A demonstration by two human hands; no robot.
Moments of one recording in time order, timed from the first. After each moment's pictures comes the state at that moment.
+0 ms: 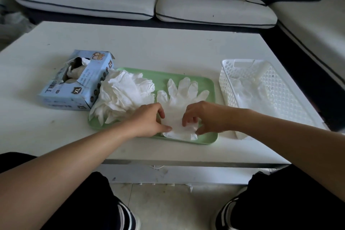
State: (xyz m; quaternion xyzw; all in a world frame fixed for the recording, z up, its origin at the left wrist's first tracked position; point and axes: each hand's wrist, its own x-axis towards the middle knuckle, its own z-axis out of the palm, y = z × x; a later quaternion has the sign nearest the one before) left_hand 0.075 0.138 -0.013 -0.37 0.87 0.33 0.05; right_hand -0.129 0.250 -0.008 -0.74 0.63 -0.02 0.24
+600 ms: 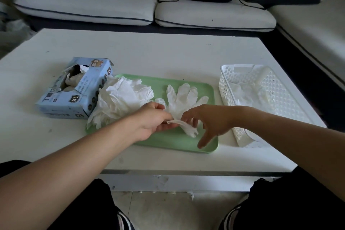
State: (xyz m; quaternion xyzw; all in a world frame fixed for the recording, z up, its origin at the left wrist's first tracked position) left_hand 0.045 0.145 0.009 -0.47 0.51 0.71 -0.10; right_hand -0.136 0.244 0.015 -0.69 0.64 0.00 0.33
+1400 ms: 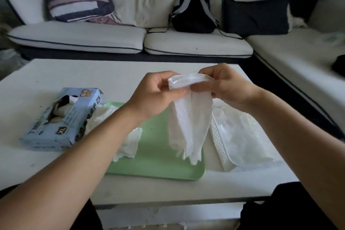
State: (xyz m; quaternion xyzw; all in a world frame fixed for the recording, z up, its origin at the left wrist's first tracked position) left_hand 0.004 0.134 0.111 -0.16 0.75 0.58 -0.28; right_hand -0.172 0.248 0.138 -0.52 0.62 -0.48 0.35
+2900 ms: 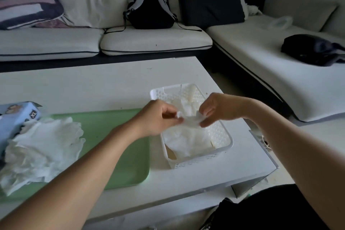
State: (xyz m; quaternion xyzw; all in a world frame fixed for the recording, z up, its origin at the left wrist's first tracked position) left_hand -0.127 0.211 0.044 -0.10 0.89 0.43 -0.06; right_hand -0.317 0.376 0.072 -0.49 0.79 -0.16 0.32
